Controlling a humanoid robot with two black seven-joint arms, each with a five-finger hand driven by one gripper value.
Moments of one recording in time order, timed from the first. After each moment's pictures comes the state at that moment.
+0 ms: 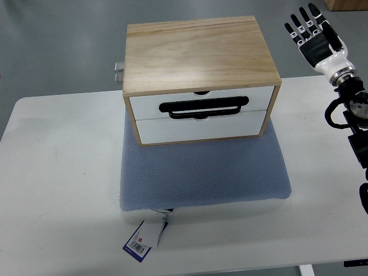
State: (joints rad) left arm -0.16 0.00 -0.06 -0.38 0.01 0.06 0.11; right arm 0.79 -0.21 1.39 0.55 -0.05 0.44 -0.04
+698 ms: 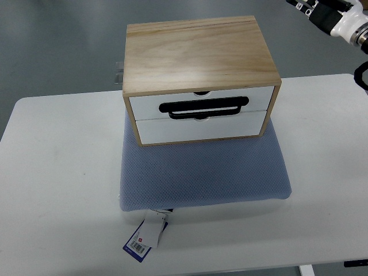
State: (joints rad) left arm -0.16 0.00 -0.06 -0.39 0.01 0.06 0.11; right arm 1.12 -0.50 0.96 0.68 -0.40 0.45 -0.13
